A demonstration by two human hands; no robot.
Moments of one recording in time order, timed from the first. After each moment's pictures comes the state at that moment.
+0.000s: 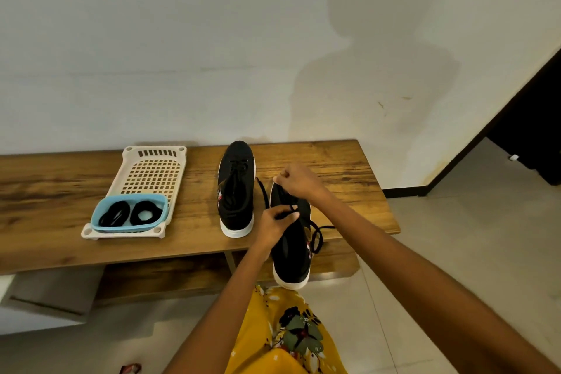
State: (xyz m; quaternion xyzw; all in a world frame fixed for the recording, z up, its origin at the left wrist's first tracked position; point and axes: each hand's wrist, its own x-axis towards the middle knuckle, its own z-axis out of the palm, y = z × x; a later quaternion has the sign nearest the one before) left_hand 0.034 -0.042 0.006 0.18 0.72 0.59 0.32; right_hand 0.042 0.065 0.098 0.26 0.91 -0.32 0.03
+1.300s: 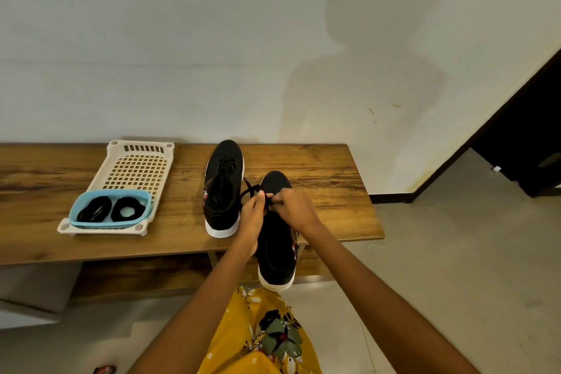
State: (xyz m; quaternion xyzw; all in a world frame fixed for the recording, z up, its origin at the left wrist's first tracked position) left_hand 0.028 -0.031 0.012 0.03 0.64 0.70 0.32; right_hand 0.078 0.064 0.049 0.20 0.96 -0.21 0.00
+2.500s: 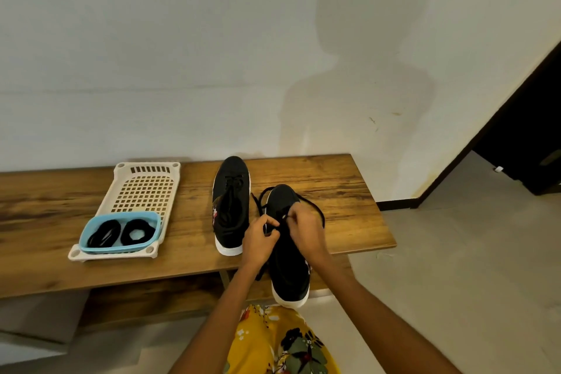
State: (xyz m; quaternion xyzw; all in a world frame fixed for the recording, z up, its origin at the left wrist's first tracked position) left_hand 0.015 -0.051 -0.005 0.25 0.82 0.47 0.19; right_hand 0.079 0.056 0.002 0.32 0.90 -0.27 -0.16
